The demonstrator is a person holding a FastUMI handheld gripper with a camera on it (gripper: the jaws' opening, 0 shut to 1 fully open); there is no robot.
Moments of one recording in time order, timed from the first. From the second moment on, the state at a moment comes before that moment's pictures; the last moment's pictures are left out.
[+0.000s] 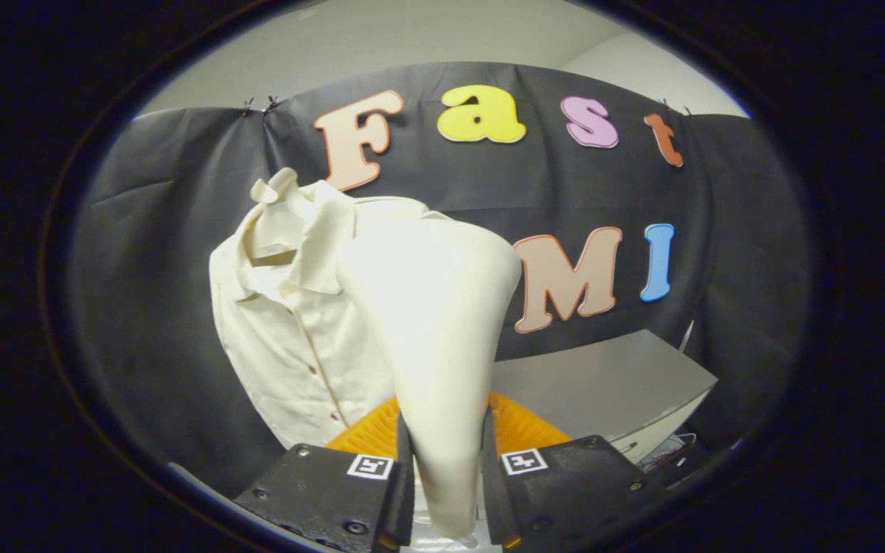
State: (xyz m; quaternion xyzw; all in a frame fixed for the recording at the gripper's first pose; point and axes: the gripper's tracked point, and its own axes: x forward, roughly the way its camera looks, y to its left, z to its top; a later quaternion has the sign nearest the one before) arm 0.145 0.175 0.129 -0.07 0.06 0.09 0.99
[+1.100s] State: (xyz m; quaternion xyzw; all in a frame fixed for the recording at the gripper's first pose) arm 0.212 0.428 0.036 -0.07 0.05 0.09 0.99
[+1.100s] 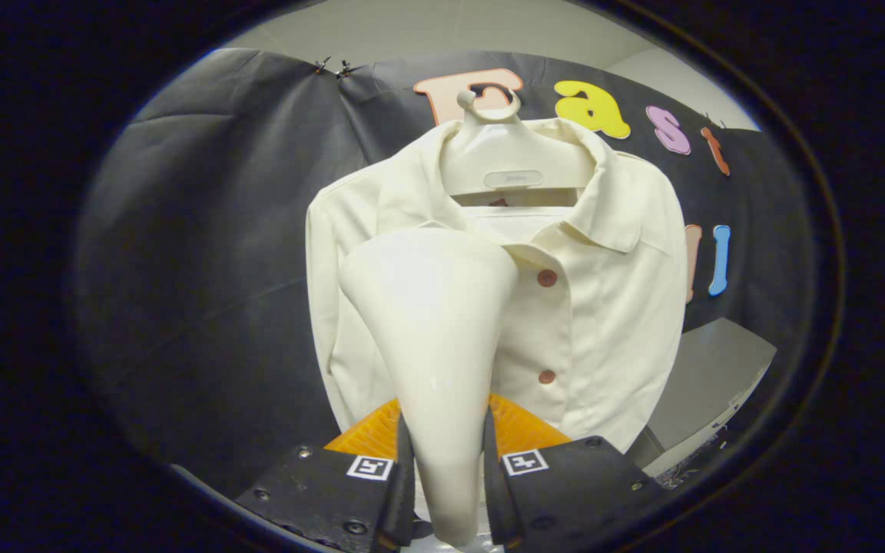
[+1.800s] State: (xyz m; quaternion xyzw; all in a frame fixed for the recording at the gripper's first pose) arm 0.253 0.416 -0.023 -0.09 0.03 0.04 0.99
